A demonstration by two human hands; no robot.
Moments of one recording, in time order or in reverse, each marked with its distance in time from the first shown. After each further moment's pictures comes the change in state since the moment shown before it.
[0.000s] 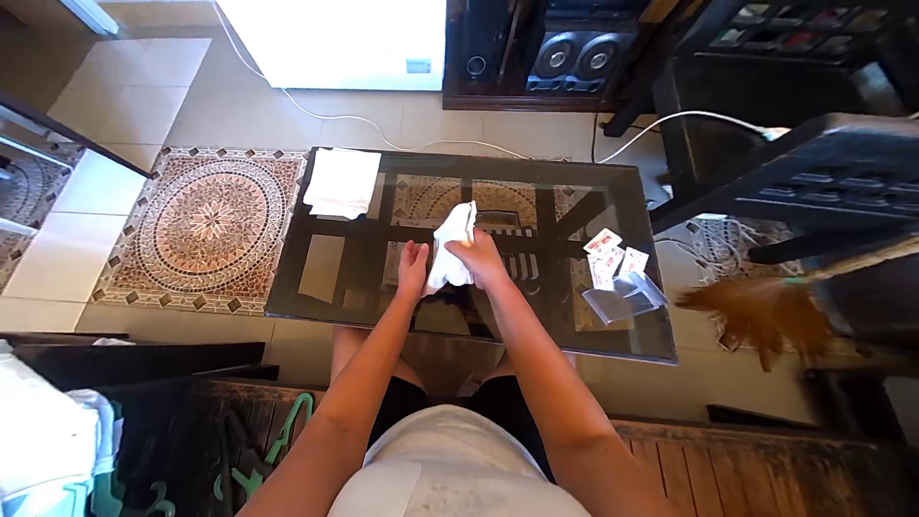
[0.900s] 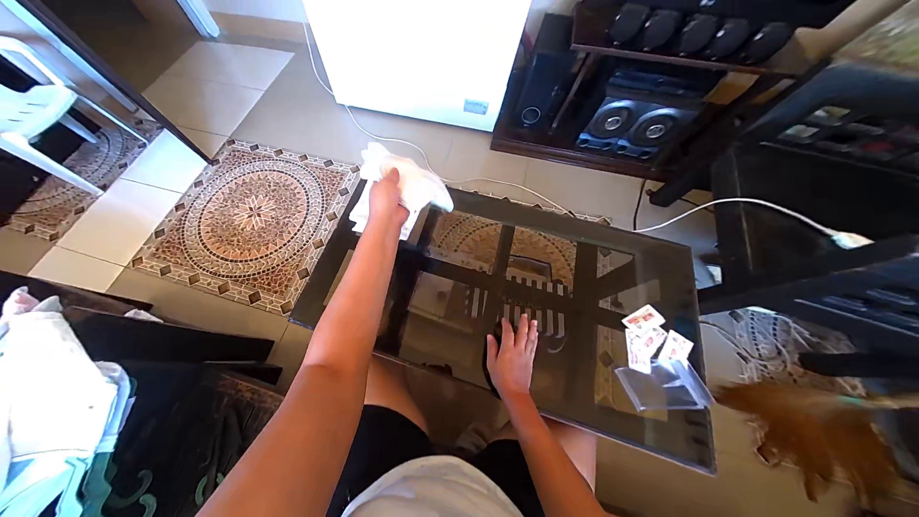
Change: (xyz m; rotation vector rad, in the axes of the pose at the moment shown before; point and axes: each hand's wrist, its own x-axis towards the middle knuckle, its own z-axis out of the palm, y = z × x) left_hand 0.085 0.206 -0.059 -0.577 0.357 0.093; right_hand -0.032 0.134 -0.006 -0.968 0.311 -0.380
